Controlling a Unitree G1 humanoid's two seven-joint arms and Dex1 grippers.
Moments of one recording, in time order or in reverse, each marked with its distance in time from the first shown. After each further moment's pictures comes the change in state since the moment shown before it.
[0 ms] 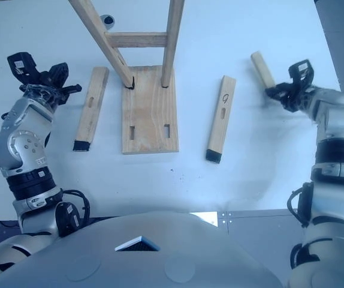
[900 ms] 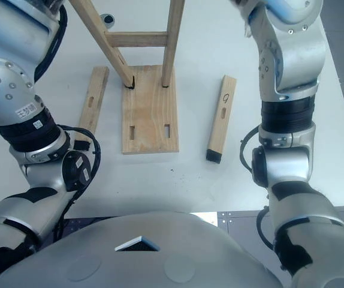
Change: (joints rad) left arm -0.503 -0.079 -0.161 -0.152 -0.363 0.028 -0.048; right arm -0.291 0.348 0.171 -0.587 0.161 -0.183 -0.012
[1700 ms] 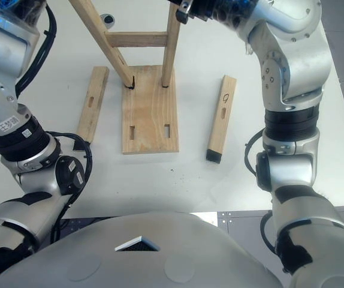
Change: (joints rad) left arm 0.059 0.035 0.062 -0.046 -0.206 -0.002 0.019; right arm 0.033 -0.034 0.008 -0.076 0.058 0.098 0.101
